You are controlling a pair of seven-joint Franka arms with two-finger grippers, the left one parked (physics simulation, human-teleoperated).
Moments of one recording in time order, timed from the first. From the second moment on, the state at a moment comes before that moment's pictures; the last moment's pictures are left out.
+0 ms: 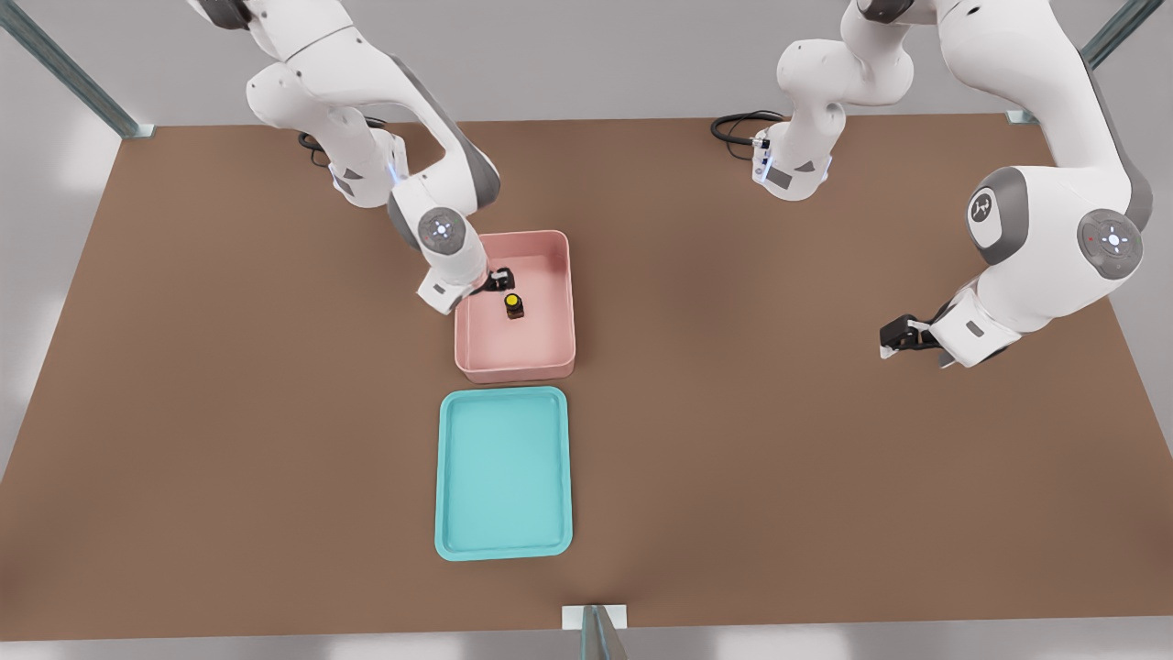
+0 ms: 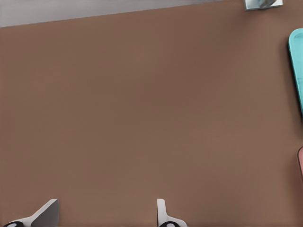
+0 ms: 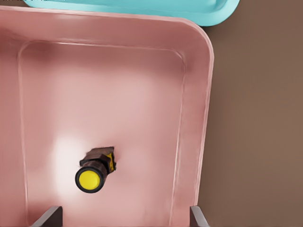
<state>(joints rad) 0.61 0.13 0.05 -2.25 0.11 2.25 0.48</state>
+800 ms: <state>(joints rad) 0.71 0.36 0.05 -2.24 0.11 2.51 0.91</state>
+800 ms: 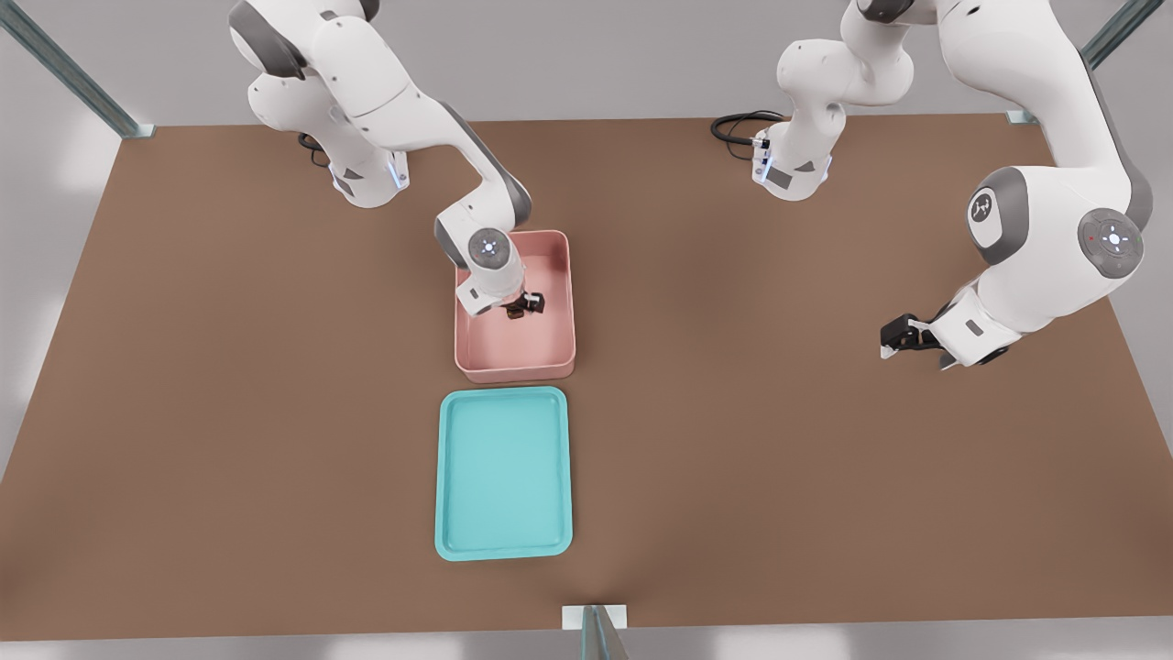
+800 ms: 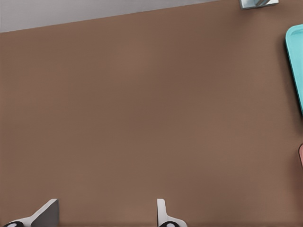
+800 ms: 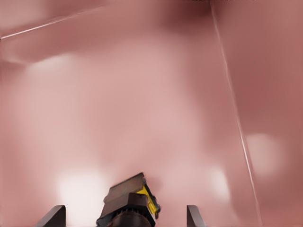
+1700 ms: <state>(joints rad) 0.71 0.26 0.05 -2.28 0.12 2.50 1.06</state>
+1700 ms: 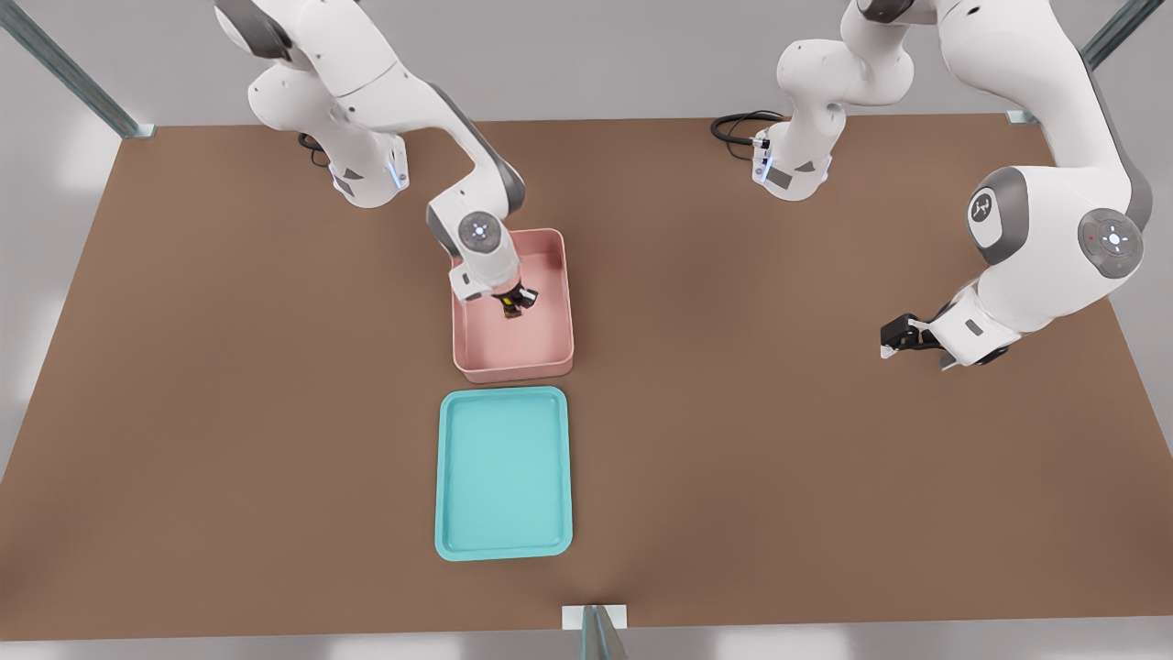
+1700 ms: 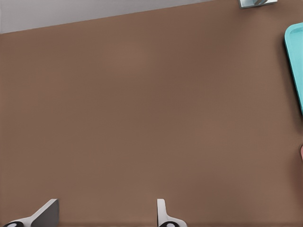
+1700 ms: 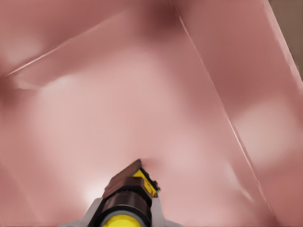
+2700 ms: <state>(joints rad) 0.44 0.98 -0.03 -0.97 0.07 2.00 1.10</state>
